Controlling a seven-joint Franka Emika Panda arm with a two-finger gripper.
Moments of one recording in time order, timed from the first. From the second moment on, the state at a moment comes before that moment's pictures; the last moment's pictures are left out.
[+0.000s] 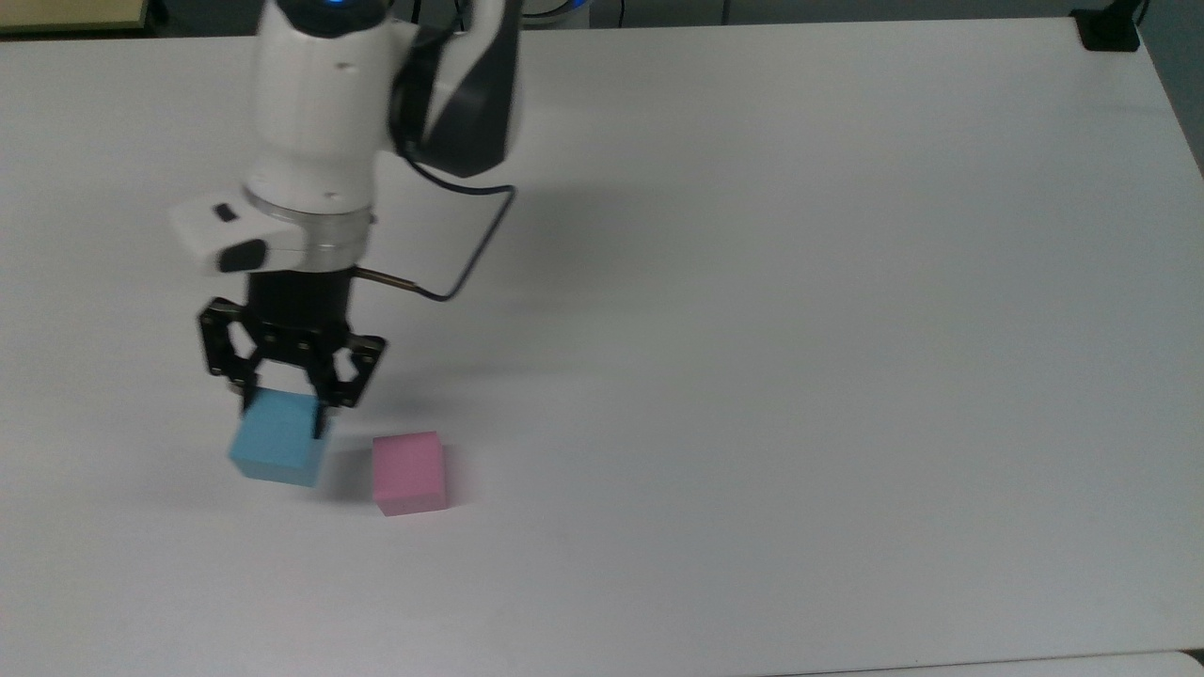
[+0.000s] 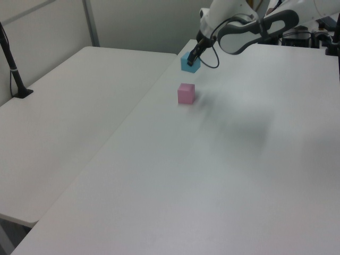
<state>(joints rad) 0.11 0.56 -0.32 -1.49 -0.04 2.60 0.02</state>
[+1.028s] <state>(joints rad) -0.09 0.83 -0.34 -1.39 0.11 2.86 -0.21</state>
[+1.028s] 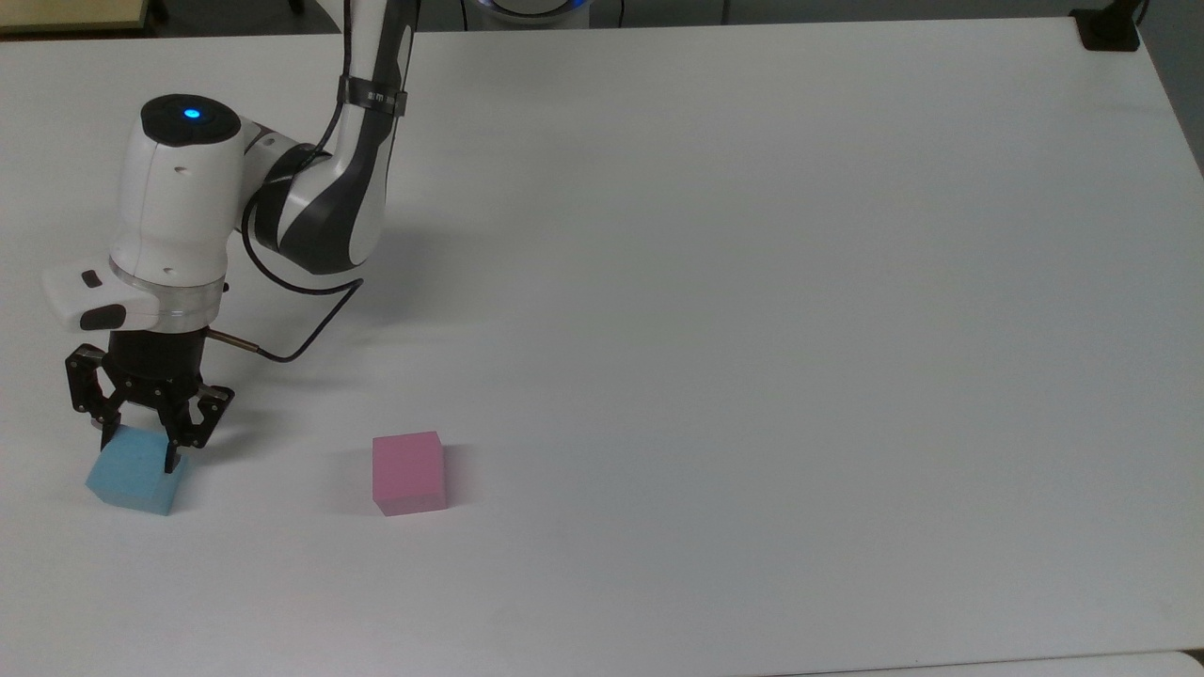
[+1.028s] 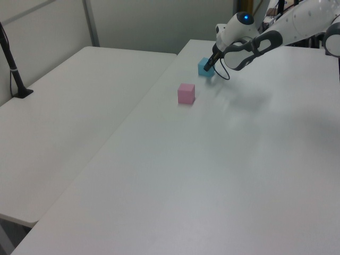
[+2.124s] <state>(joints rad) 0.10 0.23 -0.24 -1.48 0.04 1.81 0.11</state>
